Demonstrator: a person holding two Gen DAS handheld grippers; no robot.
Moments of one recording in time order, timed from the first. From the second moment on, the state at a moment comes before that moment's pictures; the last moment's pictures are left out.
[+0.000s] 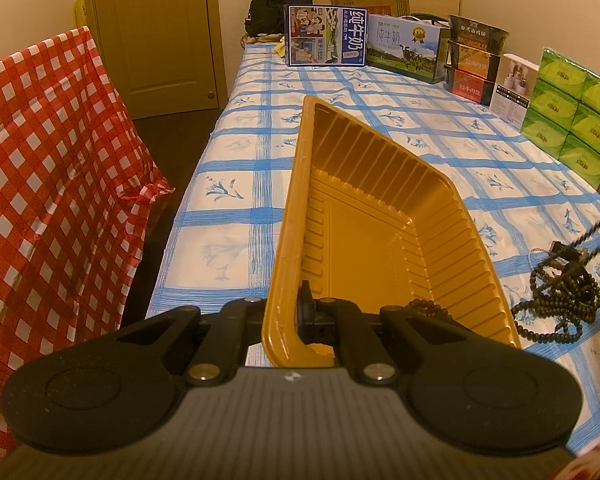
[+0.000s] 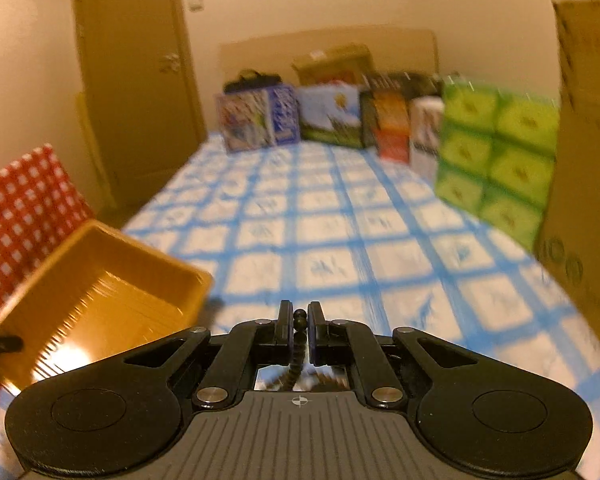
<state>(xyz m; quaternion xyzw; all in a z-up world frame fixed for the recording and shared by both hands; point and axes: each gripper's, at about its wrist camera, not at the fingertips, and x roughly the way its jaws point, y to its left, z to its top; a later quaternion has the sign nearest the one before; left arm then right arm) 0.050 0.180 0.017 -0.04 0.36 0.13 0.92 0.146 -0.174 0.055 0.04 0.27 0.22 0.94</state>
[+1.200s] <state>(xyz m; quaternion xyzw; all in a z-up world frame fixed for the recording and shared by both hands) 0.049 0.178 0.019 -0.04 0.35 0.13 0.92 0.107 -0.093 0.281 -0.01 0.01 0.40 0.92</state>
